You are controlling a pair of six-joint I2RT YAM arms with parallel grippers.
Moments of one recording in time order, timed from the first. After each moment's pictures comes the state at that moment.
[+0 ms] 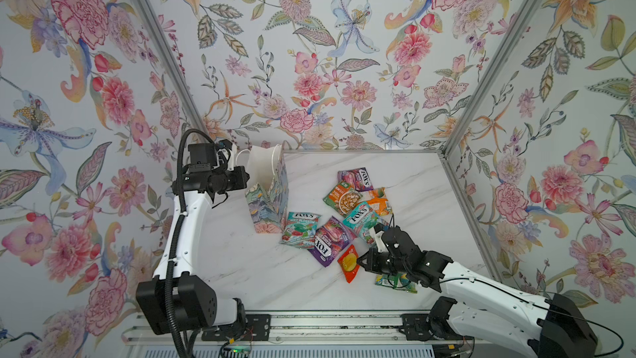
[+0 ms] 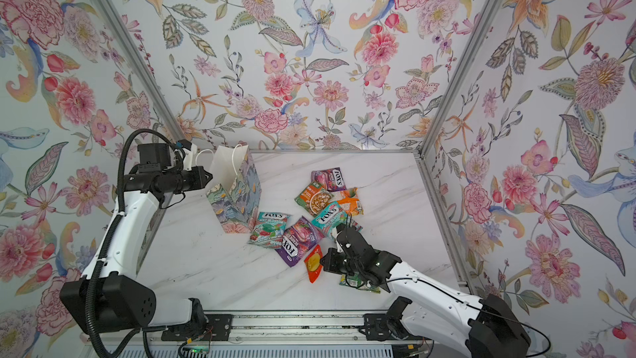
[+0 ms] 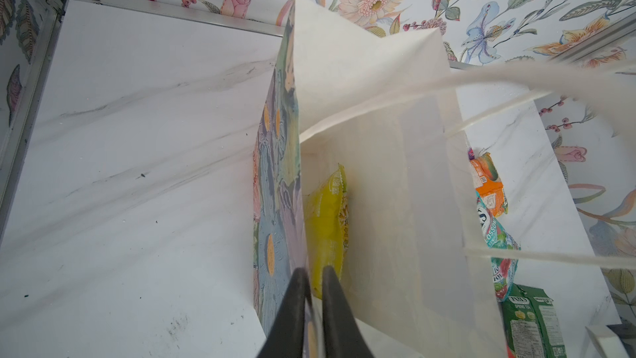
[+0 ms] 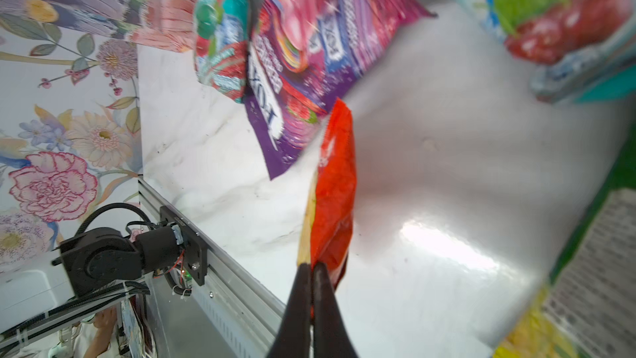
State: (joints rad) left arm 0.11 1.39 1.41 -0.82 0.39 -0.06; right arm 0.83 0.98 0.56 -0.34 -0.23 0.91
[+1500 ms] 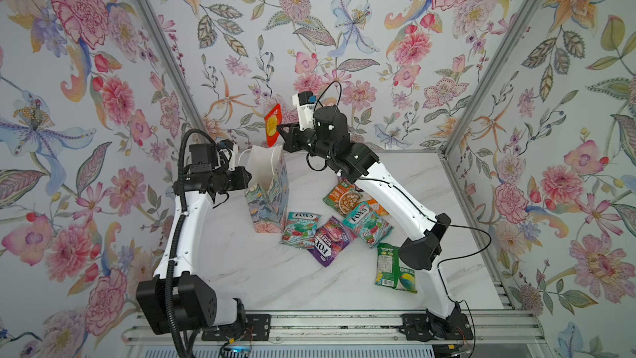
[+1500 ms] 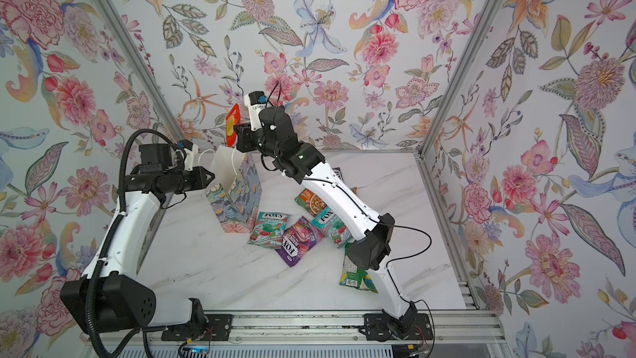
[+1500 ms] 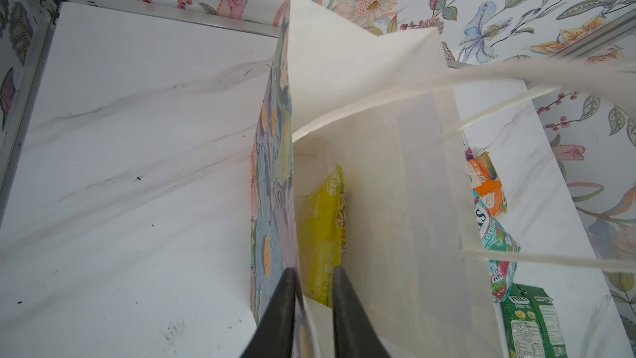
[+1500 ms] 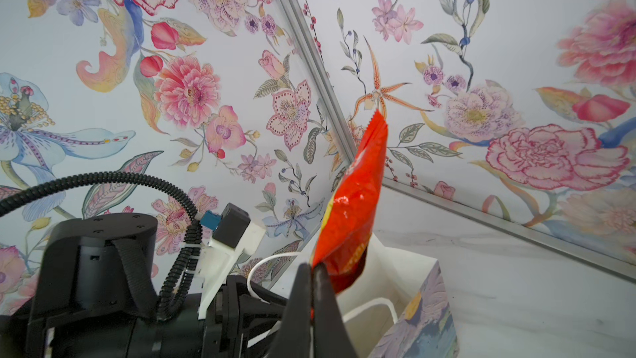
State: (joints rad) left arm 0.10 1.39 1.40 -0.80 0.39 -0.06; right arm 0.88 2.18 2.53 -0.47 -0.07 0.42
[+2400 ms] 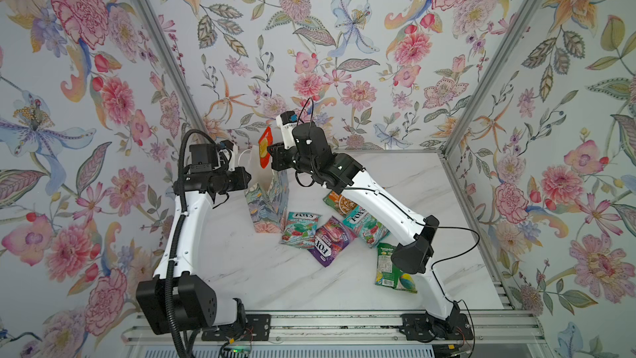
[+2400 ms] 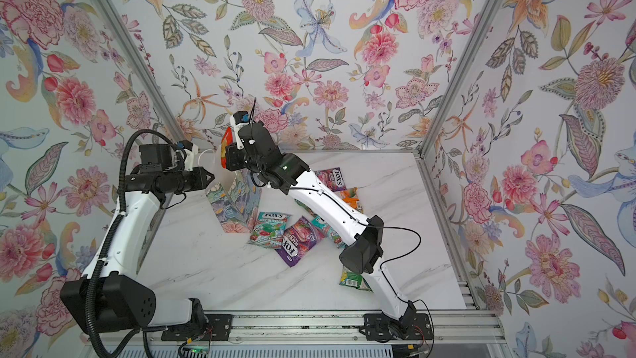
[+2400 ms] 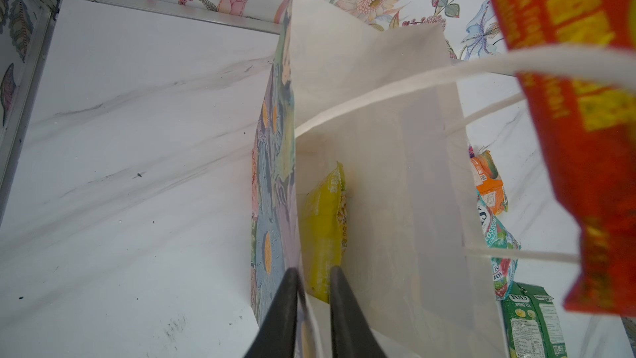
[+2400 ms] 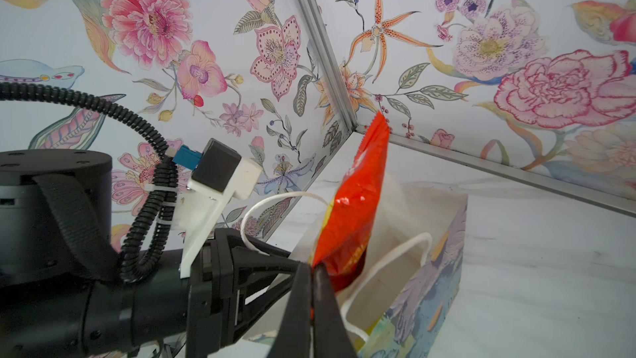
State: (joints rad) left arm 0.10 1.39 1.40 -0.81 0.39 -0.06; right arm 0.96 2.21 2.53 -0.58 0.04 0.43
